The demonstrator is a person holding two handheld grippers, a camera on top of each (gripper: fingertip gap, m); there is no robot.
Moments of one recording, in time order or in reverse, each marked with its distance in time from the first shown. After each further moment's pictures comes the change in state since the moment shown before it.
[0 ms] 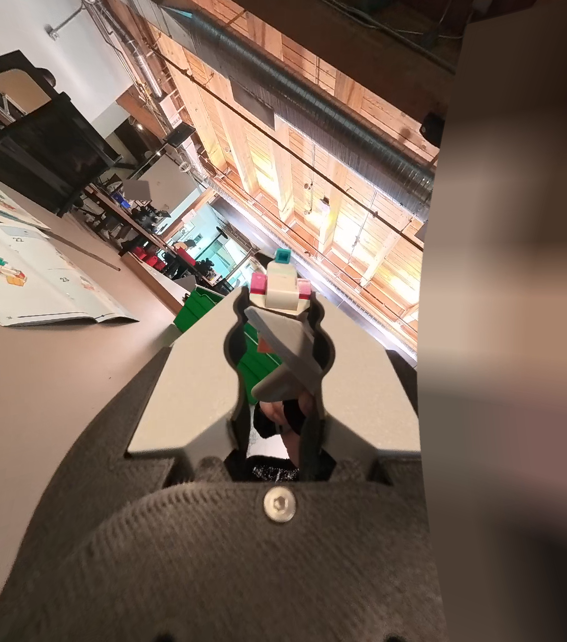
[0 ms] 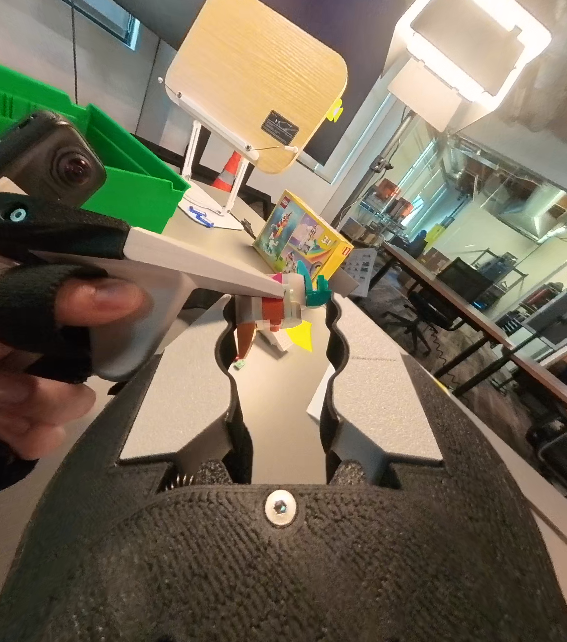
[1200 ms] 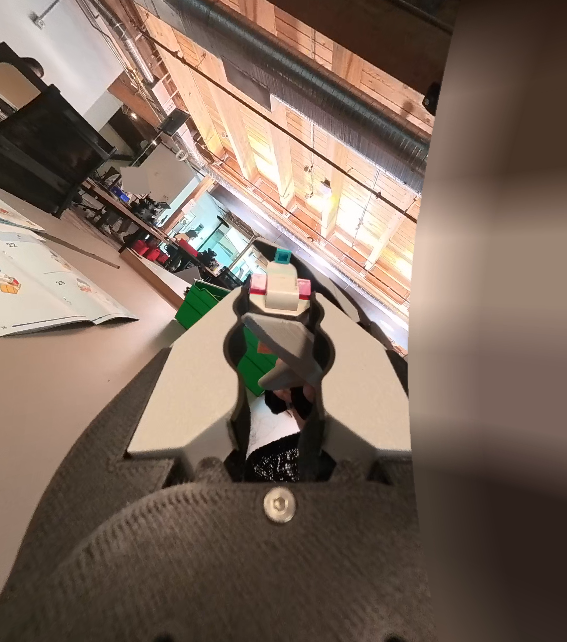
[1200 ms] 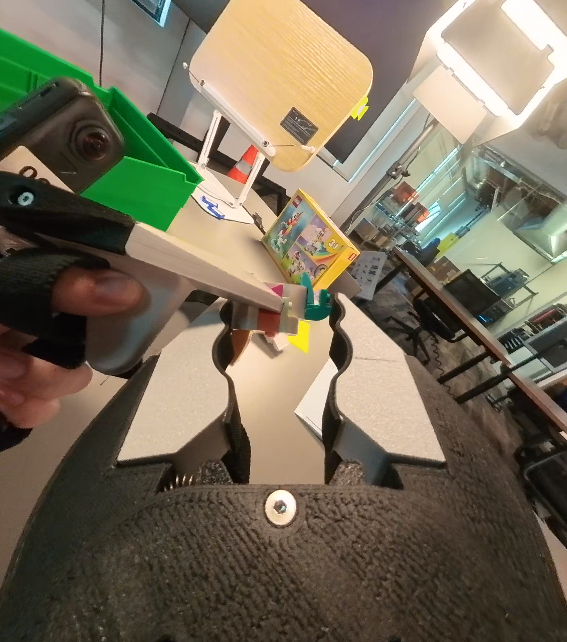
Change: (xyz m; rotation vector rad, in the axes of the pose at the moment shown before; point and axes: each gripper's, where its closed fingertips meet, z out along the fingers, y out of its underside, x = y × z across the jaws) left arm 0.008 0.001 0.003 -0.047 0.005 0.047; right arm 0.001 -0.007 -0.001 -0.024 -0.066 -0.078
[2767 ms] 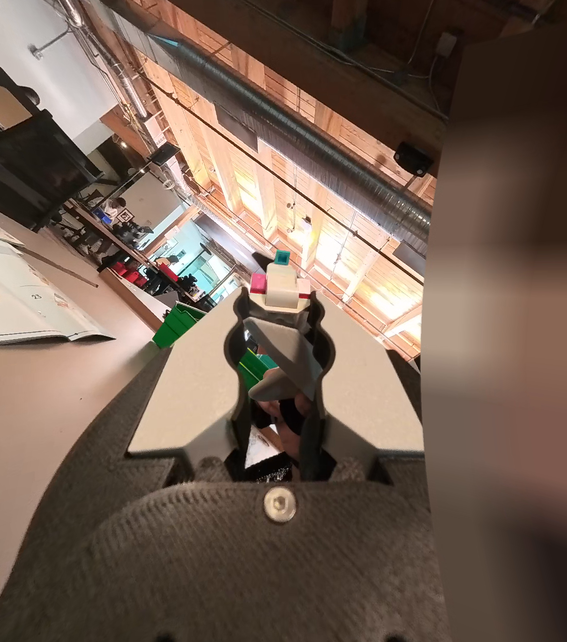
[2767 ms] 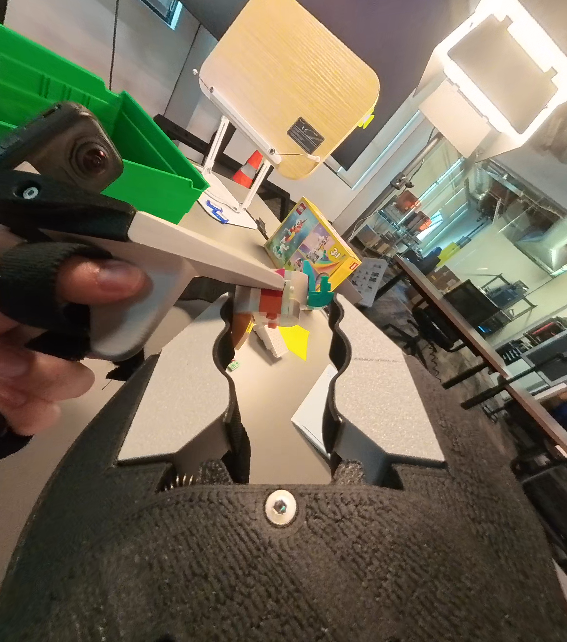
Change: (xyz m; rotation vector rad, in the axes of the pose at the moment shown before) left arm 0.006 -0.013 -0.004 0.107 0.047 -0.073; right arm -0.002 -0.008 0.002 0.011 -0.017 -0.032
